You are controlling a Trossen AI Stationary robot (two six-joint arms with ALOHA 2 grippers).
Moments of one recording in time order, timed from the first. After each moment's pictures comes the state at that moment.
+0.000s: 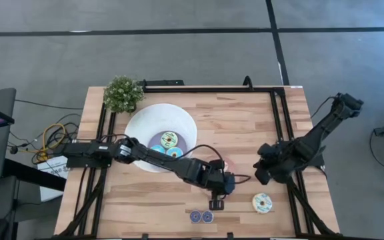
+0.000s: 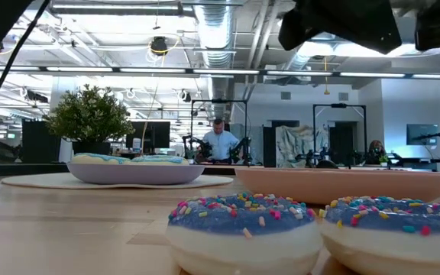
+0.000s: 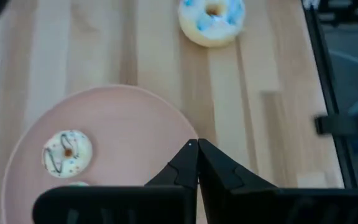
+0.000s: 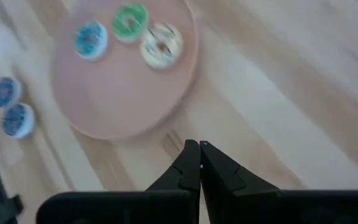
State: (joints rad) left arm -0.33 2.39 2.32 -0.83 -0.12 -0.24; right arm 0.74 0.95 0.64 -0.87 0.39 1.34
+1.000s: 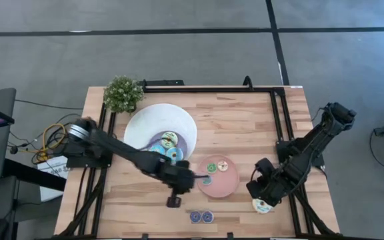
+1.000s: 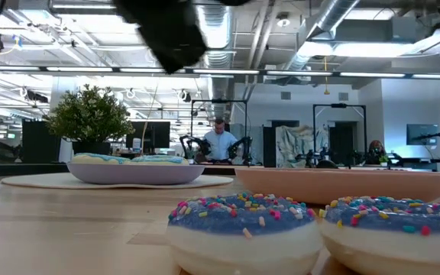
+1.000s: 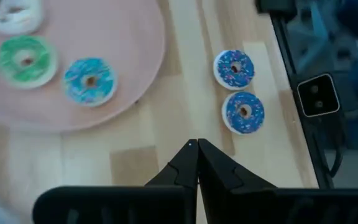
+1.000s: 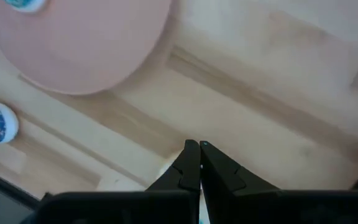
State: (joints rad) left arm -0.36 1.79 1.32 -0.42 0.07 -0.27; right arm 0.82 1.36 0.97 -1.05 0.15 1.88
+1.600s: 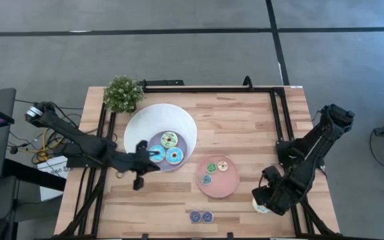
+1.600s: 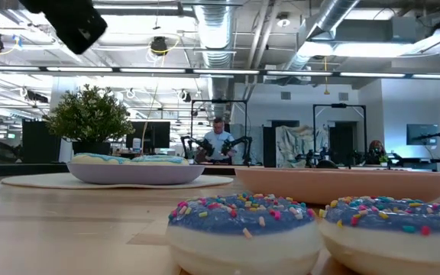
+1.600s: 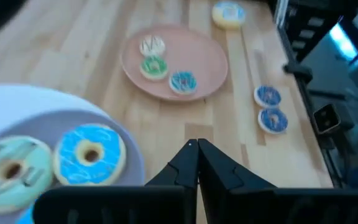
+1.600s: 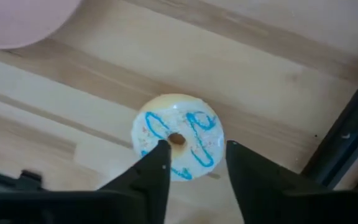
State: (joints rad) left arm -0.49 1.03 0.70 -0.26 -0.34 -0.45; right arm 0.94 1.40 0.97 -1.03 0.02 2.12
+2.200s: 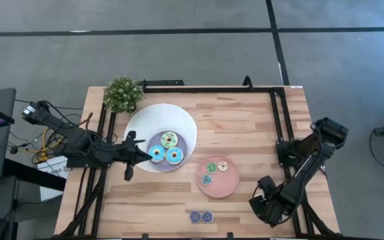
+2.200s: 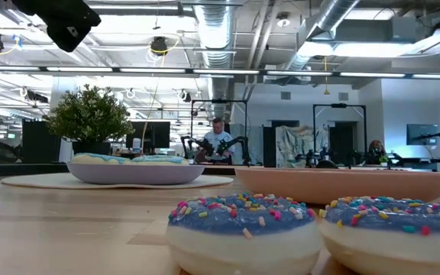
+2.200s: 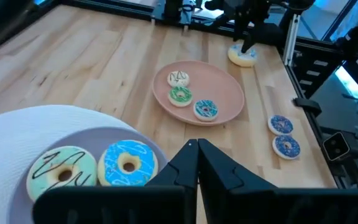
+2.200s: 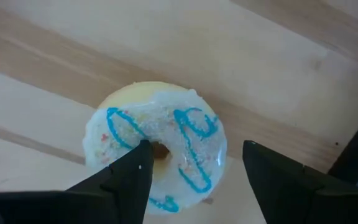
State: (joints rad) left arm -0.49 0.76 0.60 -0.28 -0.46 -0.42; right arm 0.98 1.64 0.97 -0.93 -0.03 2.10
